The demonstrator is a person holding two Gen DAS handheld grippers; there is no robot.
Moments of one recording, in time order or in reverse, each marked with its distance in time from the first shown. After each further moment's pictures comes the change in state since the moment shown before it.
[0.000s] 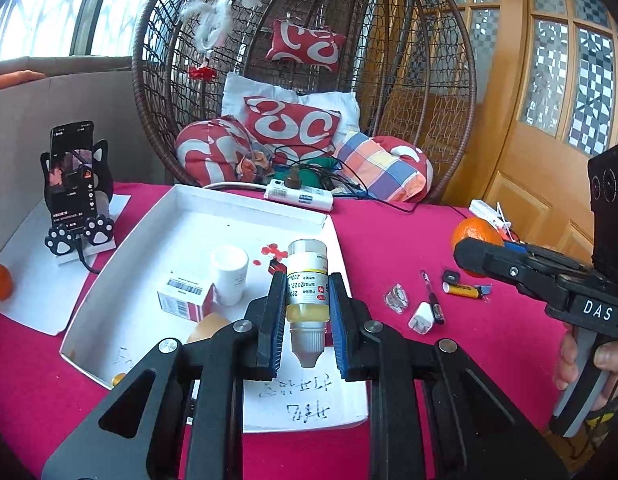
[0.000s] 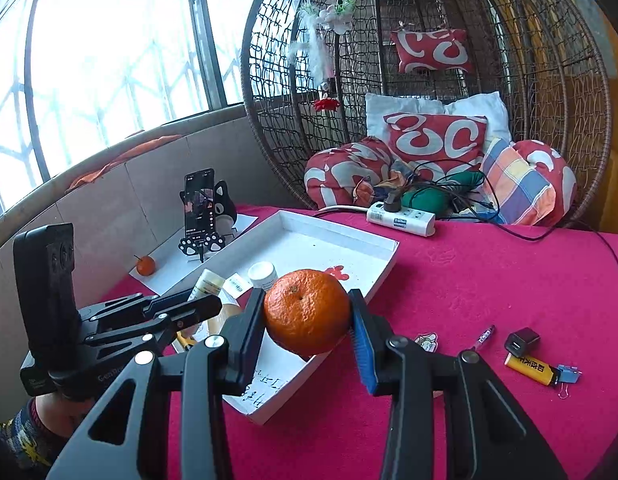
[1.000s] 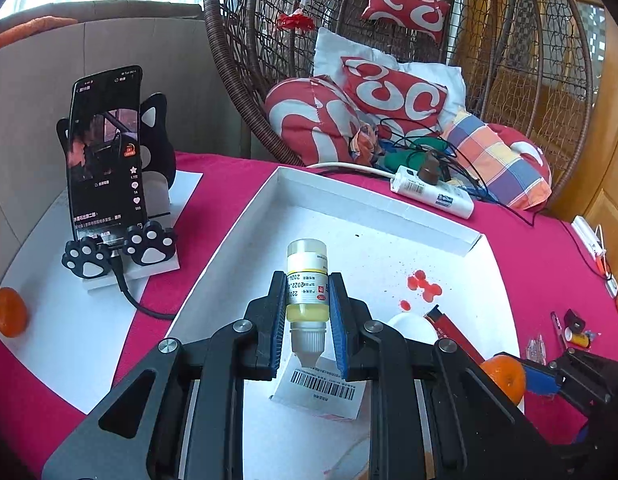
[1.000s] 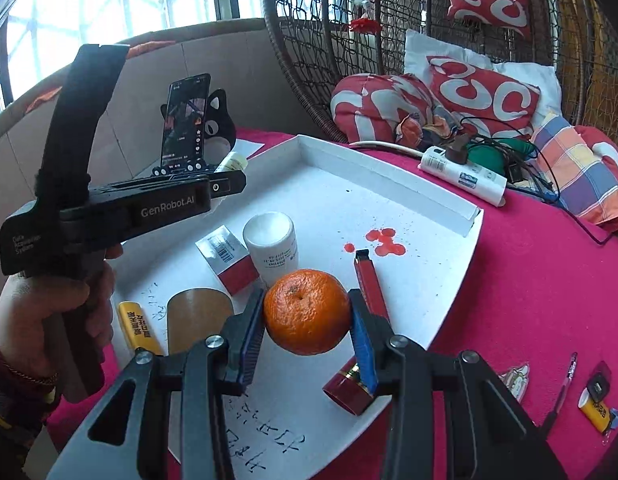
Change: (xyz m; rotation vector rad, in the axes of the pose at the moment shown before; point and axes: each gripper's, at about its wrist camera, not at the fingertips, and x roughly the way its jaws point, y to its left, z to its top) left arm 0.109 0.102 0.033 -0.098 0.140 0.261; right arm 0.143 0.036 -0.014 -0.115 0.231 -0.023
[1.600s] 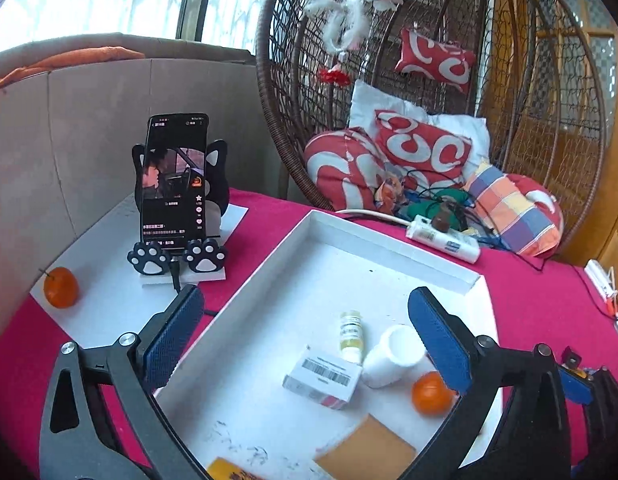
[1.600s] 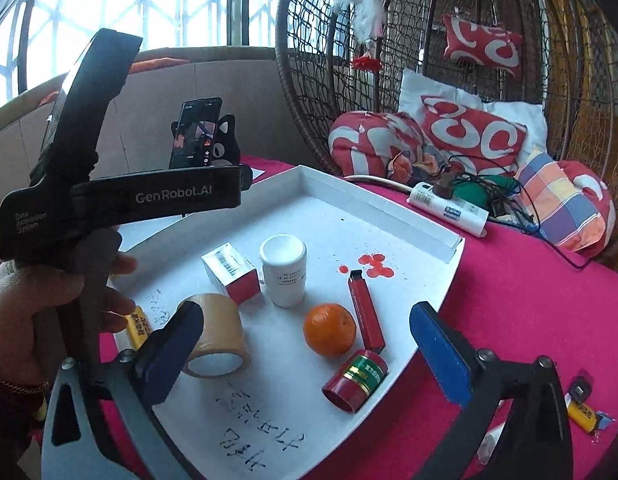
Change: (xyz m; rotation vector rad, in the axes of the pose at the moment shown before) left arm -0.070 -0.007 -0.017 -0.101 -0.196 0.096; right arm -0.046 0.018 -0.018 -0.073 -0.162 -0.082
